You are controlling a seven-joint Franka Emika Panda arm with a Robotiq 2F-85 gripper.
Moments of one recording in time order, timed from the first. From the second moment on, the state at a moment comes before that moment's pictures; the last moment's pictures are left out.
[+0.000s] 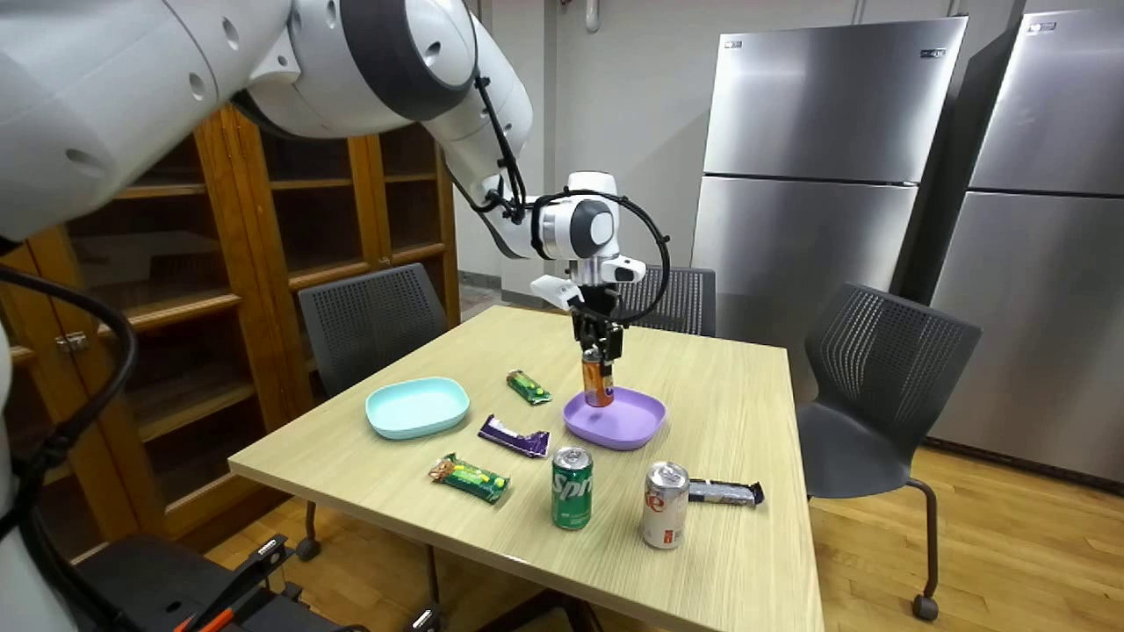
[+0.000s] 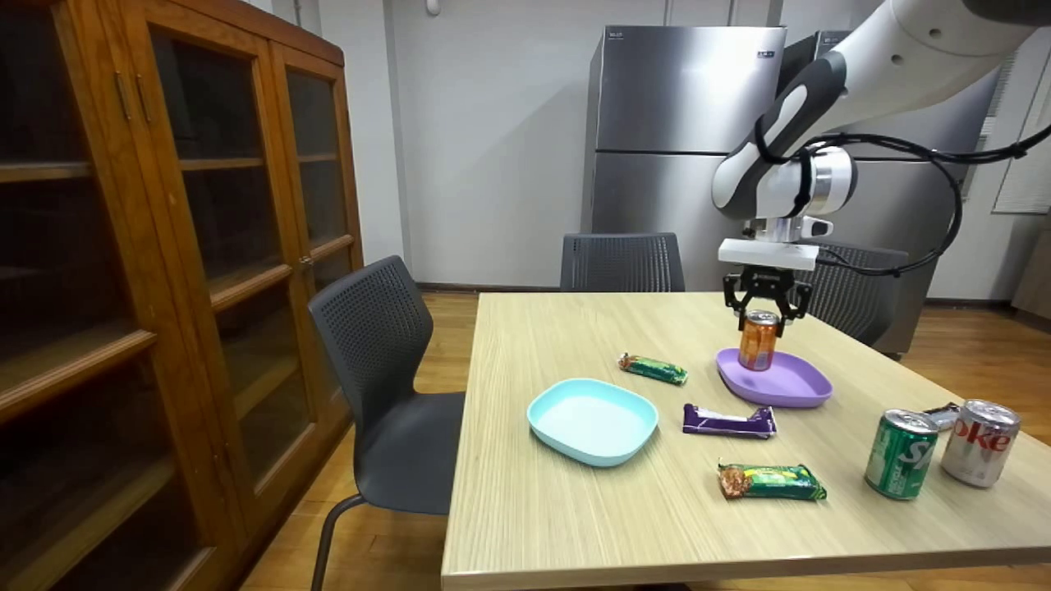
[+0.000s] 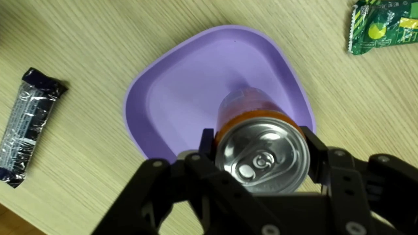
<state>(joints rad) 0.01 0.95 -0.17 -1.30 0.04 2.26 0.53</state>
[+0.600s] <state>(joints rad) -0.01 1.10 -0.17 -1.06 0.06 2.13 0.54</state>
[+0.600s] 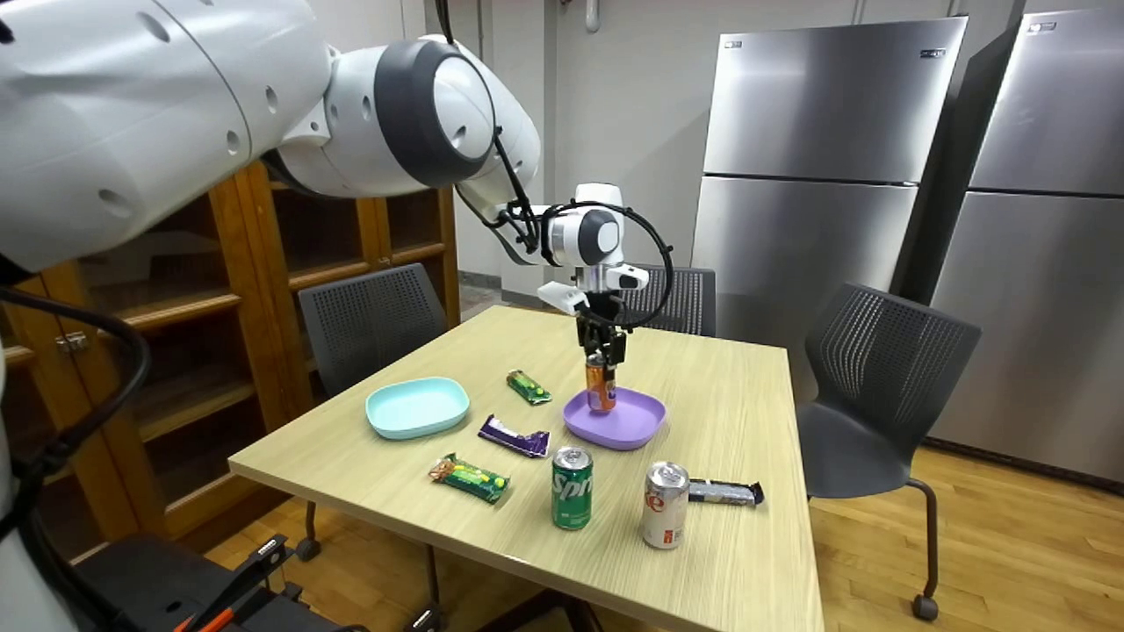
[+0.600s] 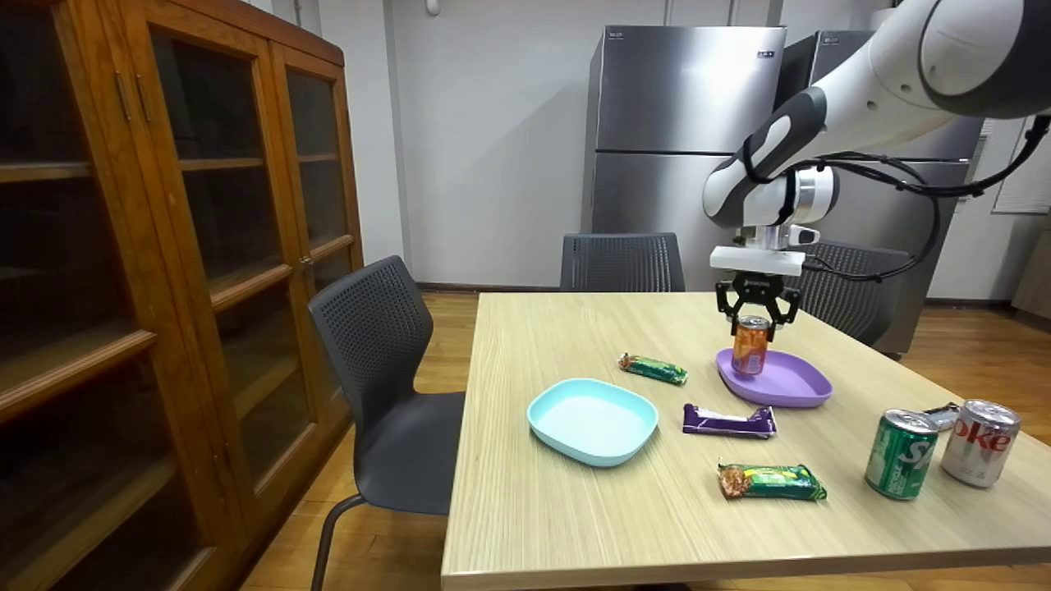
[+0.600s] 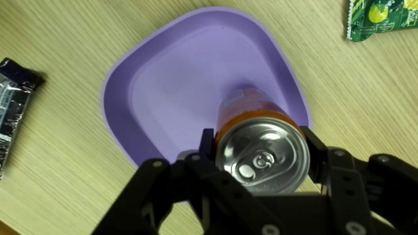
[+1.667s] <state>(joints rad) -0.03 1.05 -0.17 -0.96 0.06 2.06 0.53</state>
